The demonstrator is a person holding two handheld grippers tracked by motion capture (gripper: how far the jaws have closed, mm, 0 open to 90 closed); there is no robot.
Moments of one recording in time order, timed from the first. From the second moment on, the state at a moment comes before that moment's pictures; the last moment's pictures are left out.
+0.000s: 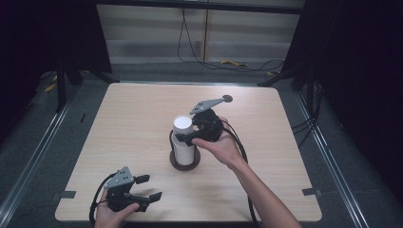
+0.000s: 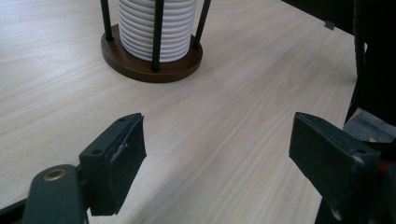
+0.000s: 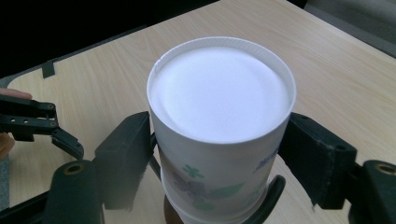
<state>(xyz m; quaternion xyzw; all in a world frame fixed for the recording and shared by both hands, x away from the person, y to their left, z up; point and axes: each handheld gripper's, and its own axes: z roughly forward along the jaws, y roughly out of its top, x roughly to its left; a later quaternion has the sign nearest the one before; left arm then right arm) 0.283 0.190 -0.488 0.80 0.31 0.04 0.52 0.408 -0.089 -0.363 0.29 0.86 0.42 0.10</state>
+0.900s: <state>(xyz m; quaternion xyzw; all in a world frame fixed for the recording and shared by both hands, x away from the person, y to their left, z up) 0.285 0.189 -0.490 0.80 0.31 0.03 0.51 0.404 -0.090 -0.351 0.28 0.85 0.43 0.13</state>
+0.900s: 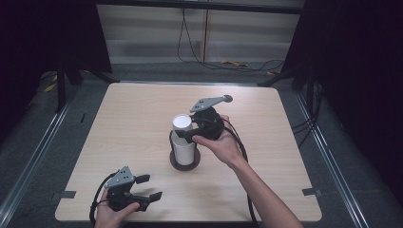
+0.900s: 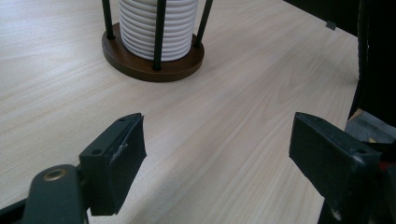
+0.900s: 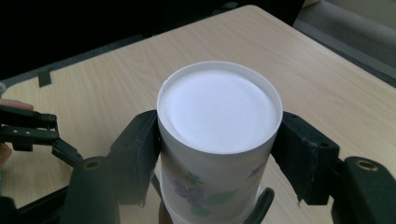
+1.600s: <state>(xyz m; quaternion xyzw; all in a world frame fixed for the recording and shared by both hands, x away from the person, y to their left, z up) 0.285 0.191 -0.489 0.80 0.32 0.04 0.51 0.401 -0.091 -0.338 0.27 0.84 0.45 0.14</state>
